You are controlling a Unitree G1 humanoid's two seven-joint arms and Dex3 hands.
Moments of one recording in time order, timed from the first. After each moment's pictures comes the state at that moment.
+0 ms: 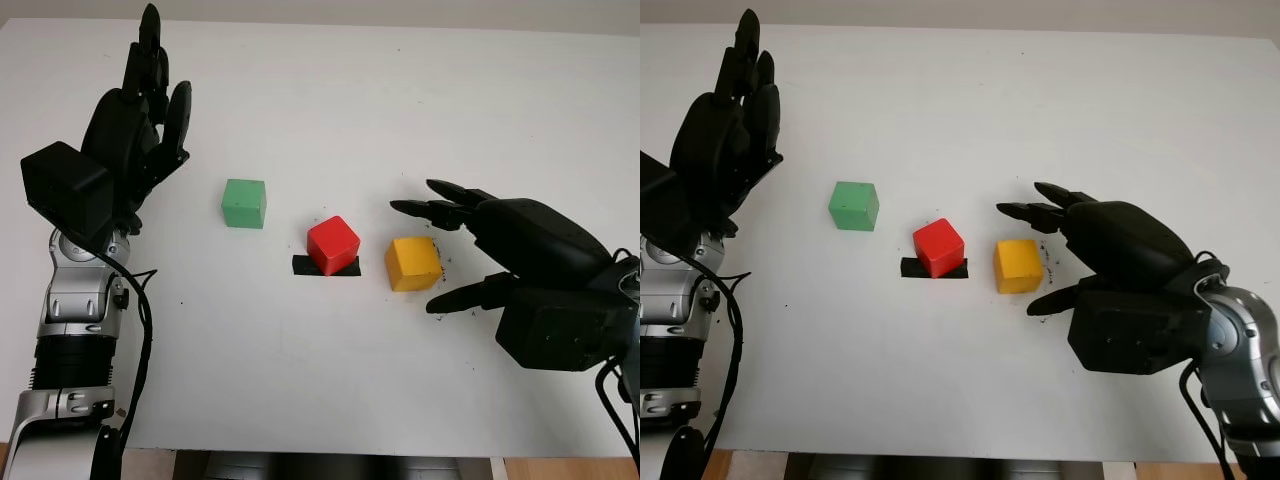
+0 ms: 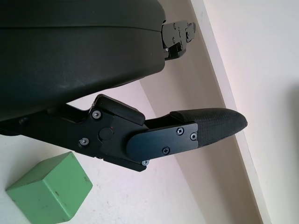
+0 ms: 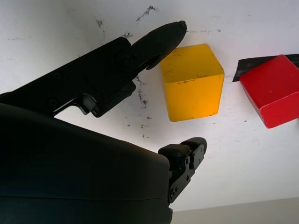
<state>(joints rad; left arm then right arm) -0.58 0.39 0.17 0.24 -0.09 -0.12 -0.22 -0.15 -0.74 0.00 -0.28 -0.42 -0.03 0.44</state>
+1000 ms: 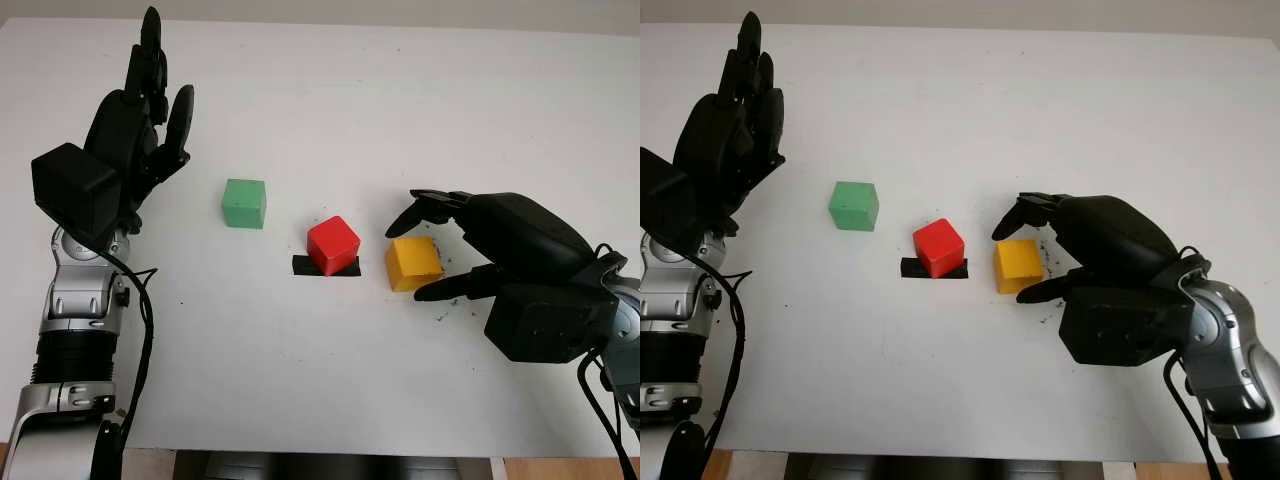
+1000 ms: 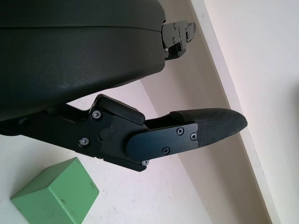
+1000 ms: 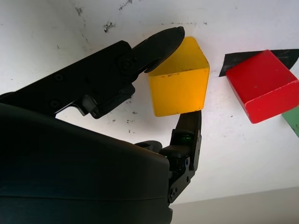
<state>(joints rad) -0.60 0.39 0.17 0.31 -0.05 -0.17 -0.22 -0.20 -0.71 0.03 -0.22 -0.43 -0.09 0.42</state>
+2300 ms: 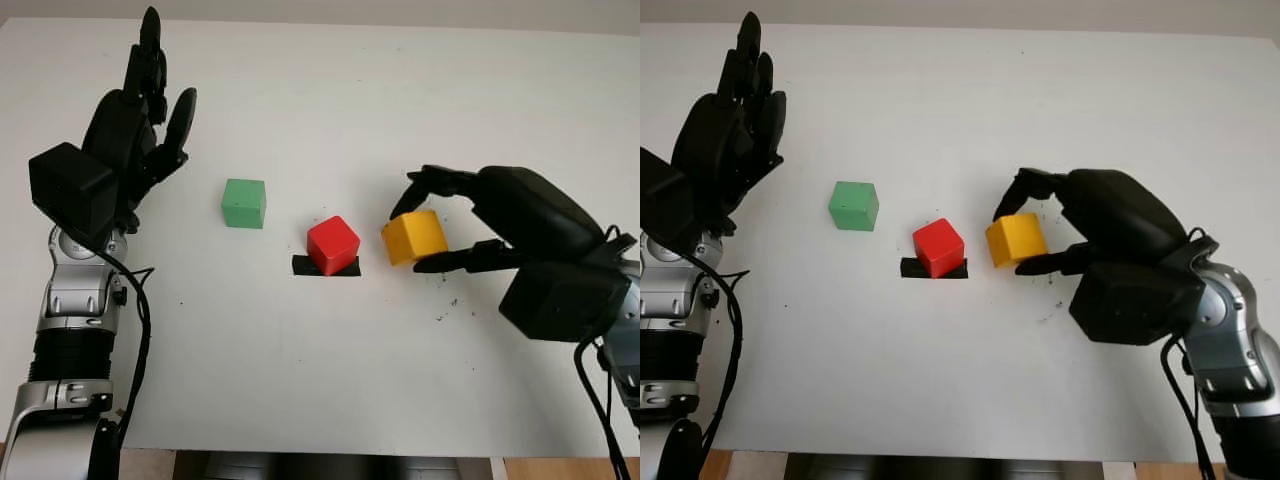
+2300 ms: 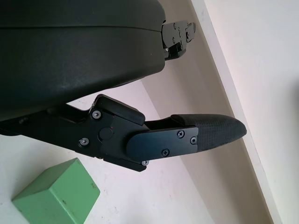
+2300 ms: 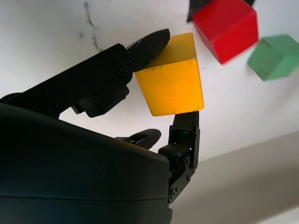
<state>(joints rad) -0.61 0.40 0.17 0.33 -0.06 -0.18 -0.24 -0.40 -0.68 -0.02 -0.12 -0.24 -0.10 0.46</state>
